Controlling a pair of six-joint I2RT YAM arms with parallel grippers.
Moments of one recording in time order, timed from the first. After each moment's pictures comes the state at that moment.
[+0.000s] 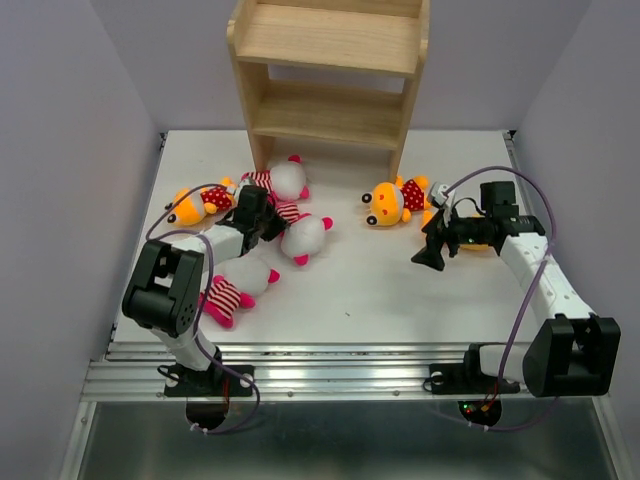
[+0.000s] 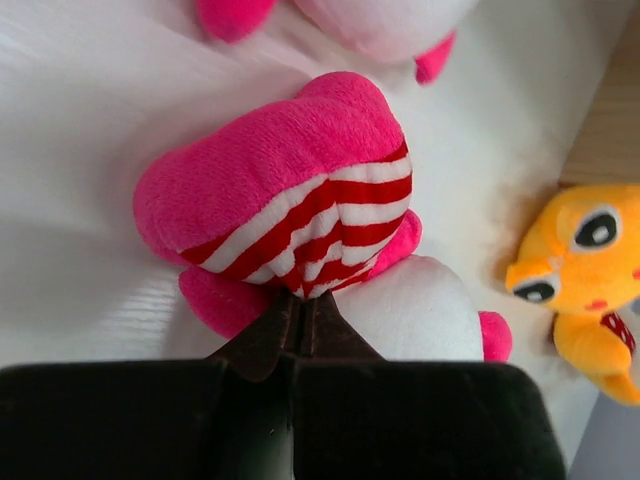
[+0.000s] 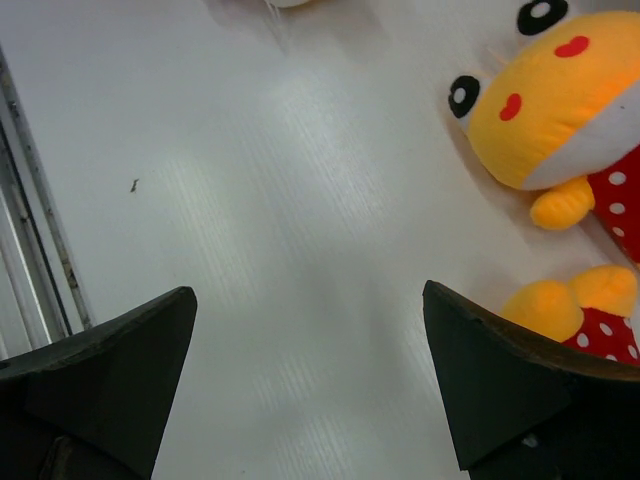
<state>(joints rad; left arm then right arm) -0.34 1.66 0.89 0.04 -0.03 -0.94 0.00 1.23 0.94 -0.63 -0.91 -0.71</state>
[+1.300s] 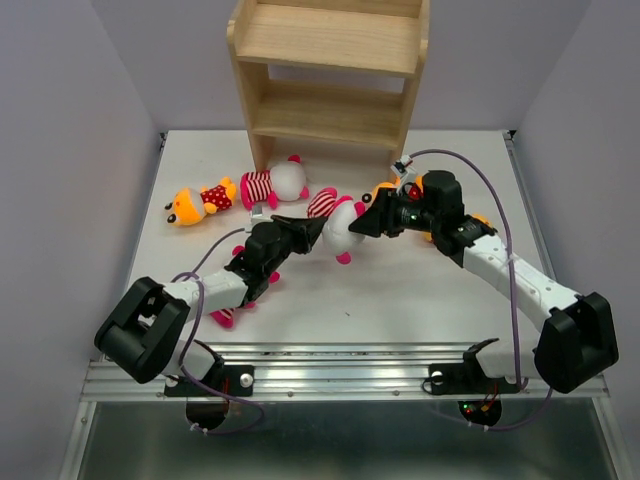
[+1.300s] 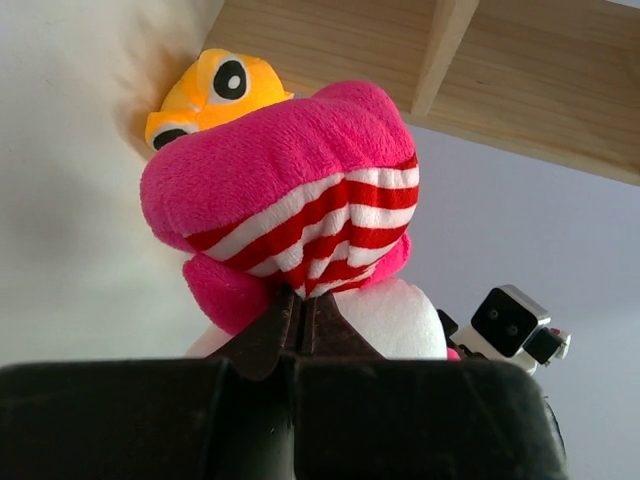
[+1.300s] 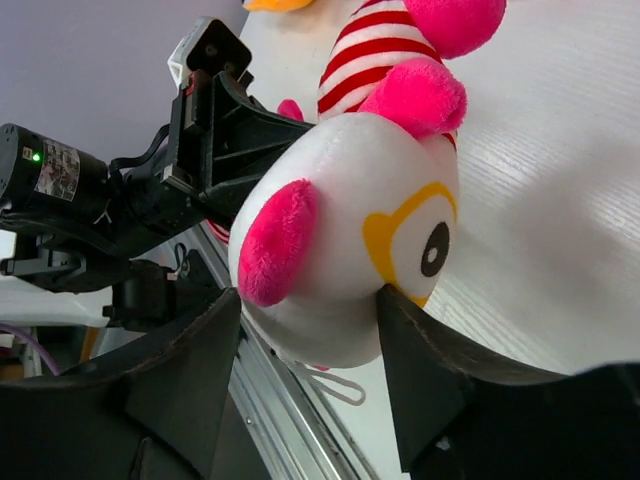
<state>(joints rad) -0.63 1.38 0.52 0.66 -0.06 -1.74 0.45 1.29 0.95 -0.04 -0.62 0.59</state>
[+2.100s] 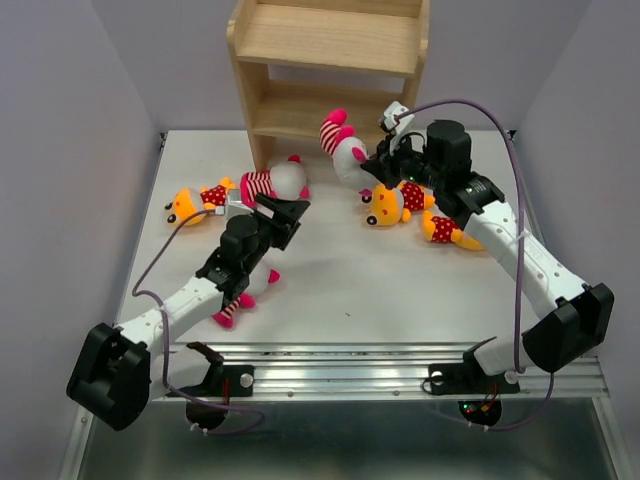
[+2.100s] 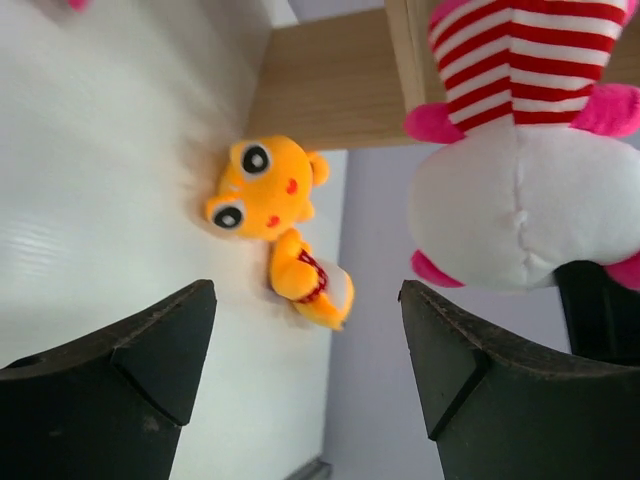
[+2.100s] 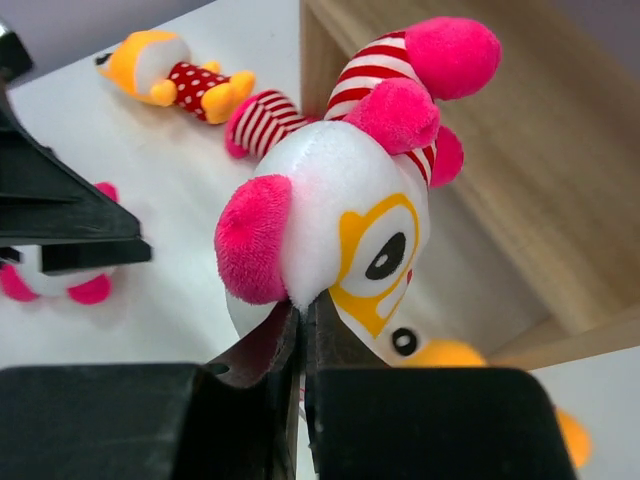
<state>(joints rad) -0.54 1.14 0.53 0.42 -0.07 -1.39 0.46 1.41 1.37 -0.21 -0.43 -0.12</state>
